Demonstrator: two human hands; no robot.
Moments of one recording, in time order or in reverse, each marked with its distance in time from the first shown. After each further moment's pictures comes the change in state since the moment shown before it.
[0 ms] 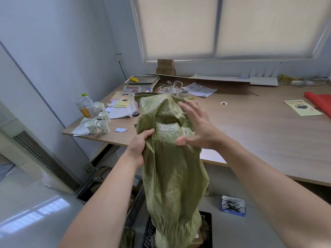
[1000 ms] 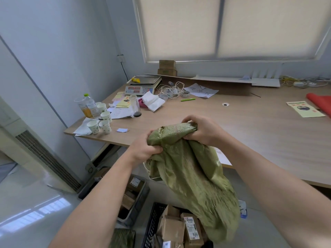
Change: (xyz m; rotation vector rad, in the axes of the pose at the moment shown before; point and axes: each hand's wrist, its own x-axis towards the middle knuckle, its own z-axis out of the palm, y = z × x) left_hand 0.003 0.000 -0.024 0.711 -0.160 0.326; right_hand 0.005 0.002 0.000 0.022 -0.007 0.217
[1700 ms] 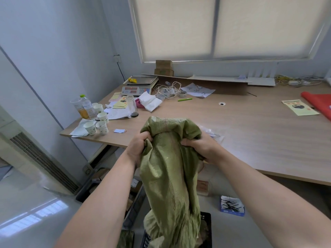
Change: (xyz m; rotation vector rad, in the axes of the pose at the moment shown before) left_hand -0.006 0.029 0.021 -0.520 0.146 -0.203; right_hand -0.023 0.024 0.036 0.721 -0.048 0.114
